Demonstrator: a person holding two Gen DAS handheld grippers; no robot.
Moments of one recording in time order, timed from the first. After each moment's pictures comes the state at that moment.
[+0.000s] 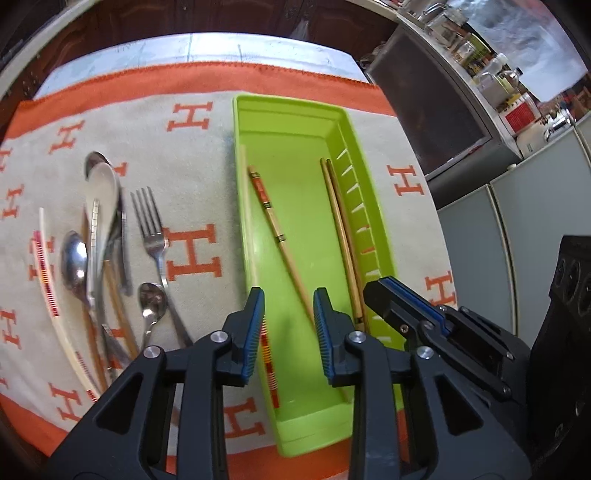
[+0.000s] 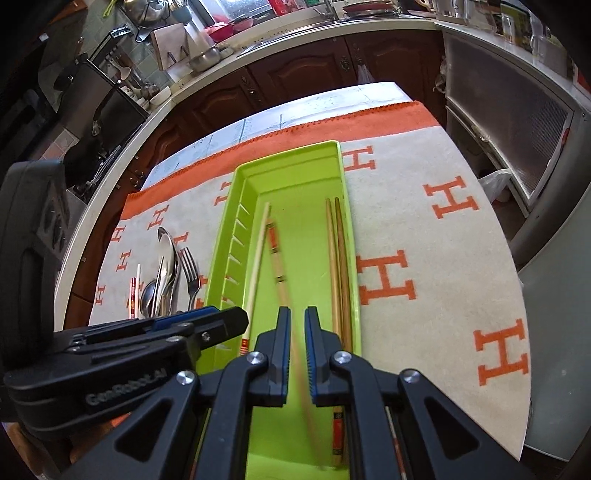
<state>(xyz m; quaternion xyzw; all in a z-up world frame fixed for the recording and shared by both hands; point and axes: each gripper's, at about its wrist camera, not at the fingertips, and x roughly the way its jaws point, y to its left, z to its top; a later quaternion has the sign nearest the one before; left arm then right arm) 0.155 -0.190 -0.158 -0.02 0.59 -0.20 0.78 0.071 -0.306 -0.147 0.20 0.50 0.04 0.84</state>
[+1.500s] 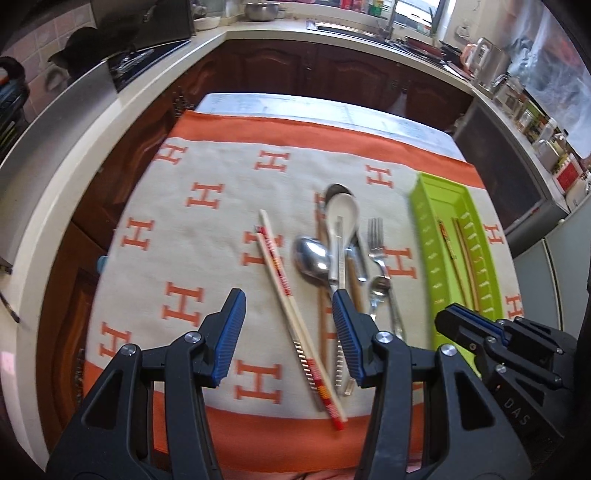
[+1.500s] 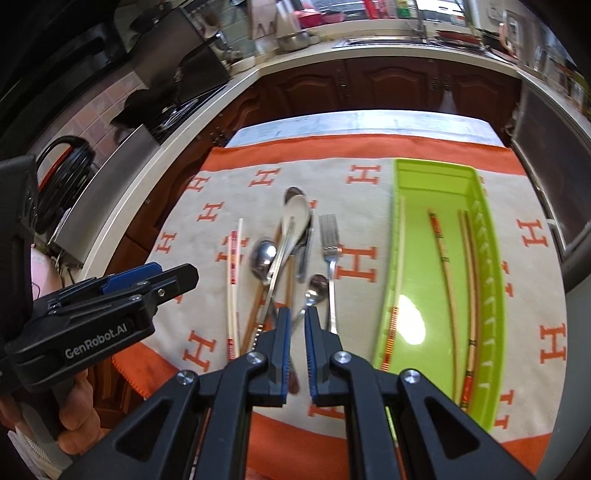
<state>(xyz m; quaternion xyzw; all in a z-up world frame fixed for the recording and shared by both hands) 0.107 0.027 -0.090 -0.02 0.51 -0.05 0.86 0.051 -0.165 -0.092 0.11 0.50 0.14 0.85</state>
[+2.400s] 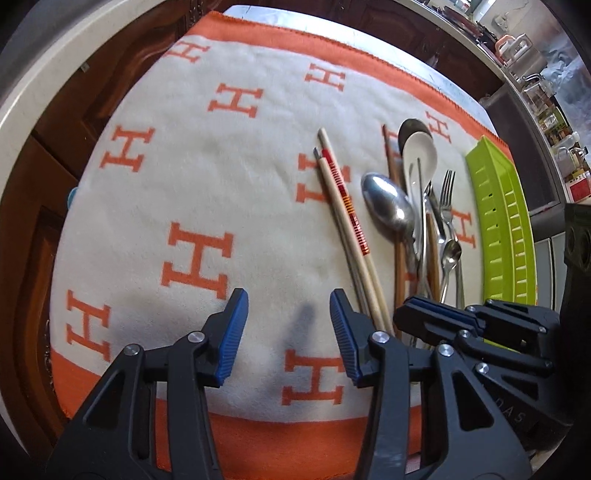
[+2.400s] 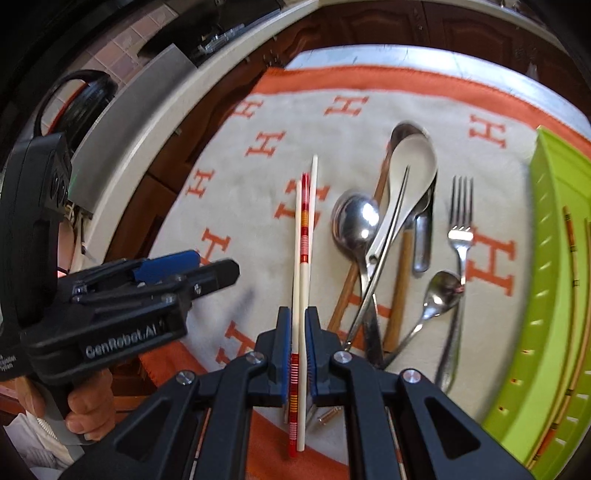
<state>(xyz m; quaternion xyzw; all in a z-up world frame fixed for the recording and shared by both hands) 0.137 0.088 -0.195 -0.08 0.61 -0.06 0.79 0.106 -0.077 -0.159 0.10 0.59 0.24 0.76</state>
